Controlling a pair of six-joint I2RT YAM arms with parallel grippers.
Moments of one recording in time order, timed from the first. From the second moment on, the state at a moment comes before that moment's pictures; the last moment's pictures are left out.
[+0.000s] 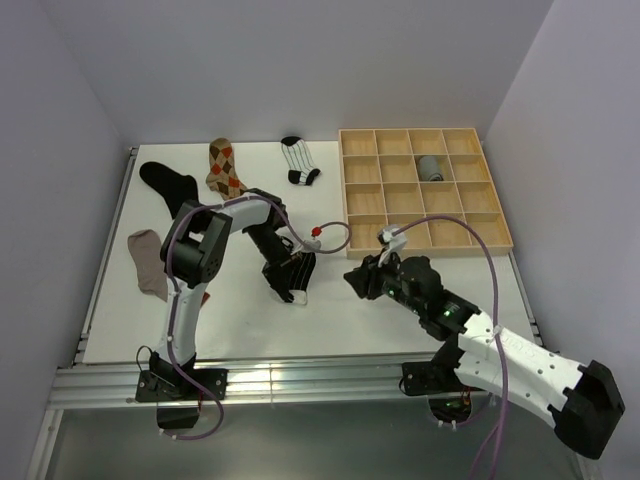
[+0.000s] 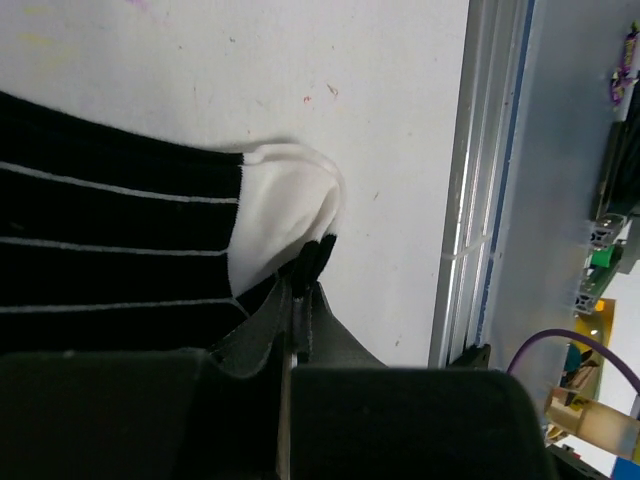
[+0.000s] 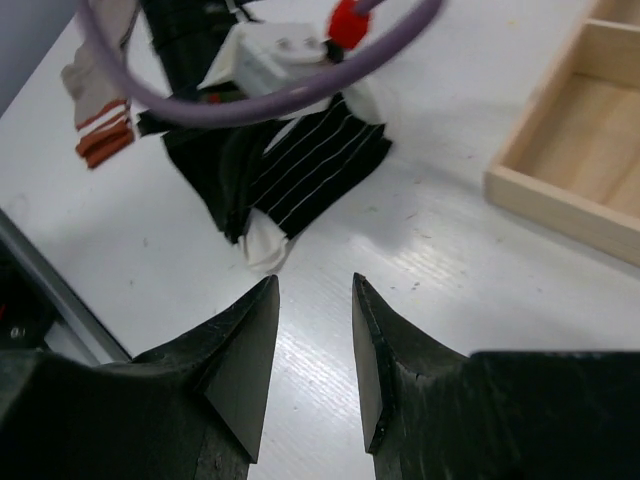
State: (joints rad) left arm -0.50 2.20 1.52 -1.29 0.83 1.03; right arm 0.70 0.72 0.39 0.02 -0.01 0.40
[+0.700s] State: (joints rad) left arm -0.47 2.32 1.62 -1.36 0.91 0.97; right arm 1.03 1.50 0.61 0.36 0.06 0.21
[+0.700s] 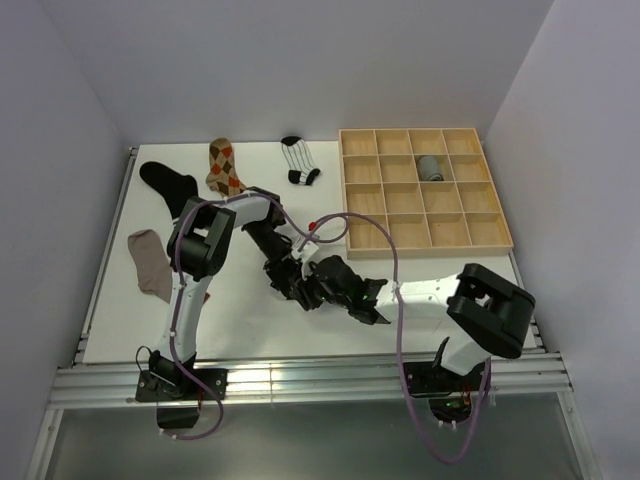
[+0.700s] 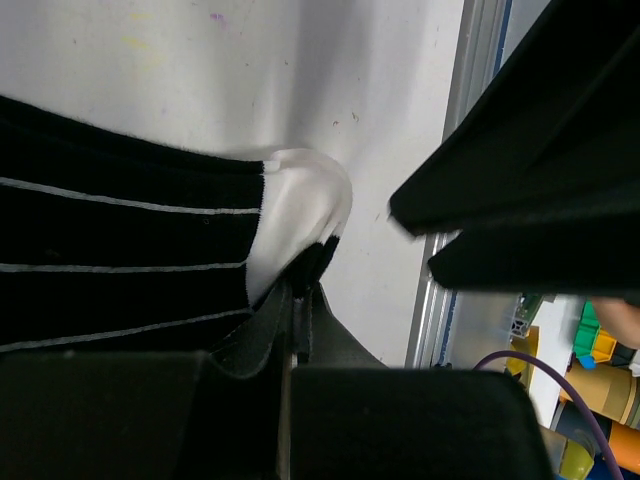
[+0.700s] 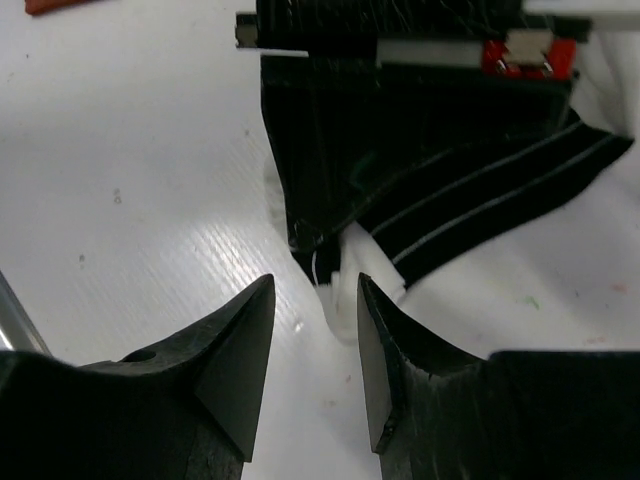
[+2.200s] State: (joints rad) left arm -0.30 1.85 1.26 -0.81 0.86 0.66; right arm 0.84 1.77 0.77 0.31 -0.34 0.41
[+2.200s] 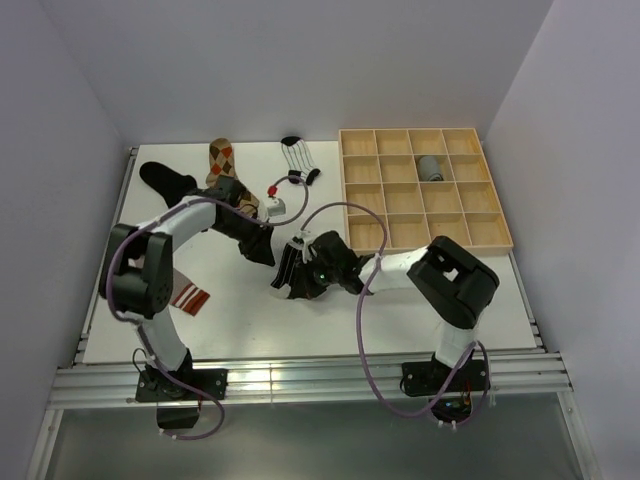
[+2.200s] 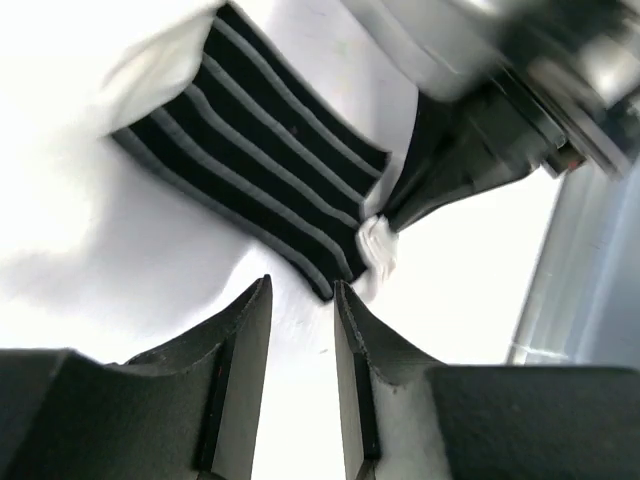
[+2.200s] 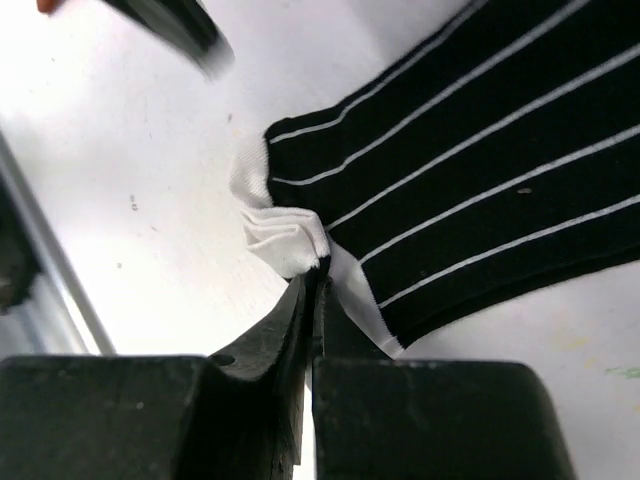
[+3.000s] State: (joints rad) left arm -0.53 1.24 0.53 -0.06 0.46 0.84; right arm 0.64 2.07 1.23 -0.32 -0.76 0.50
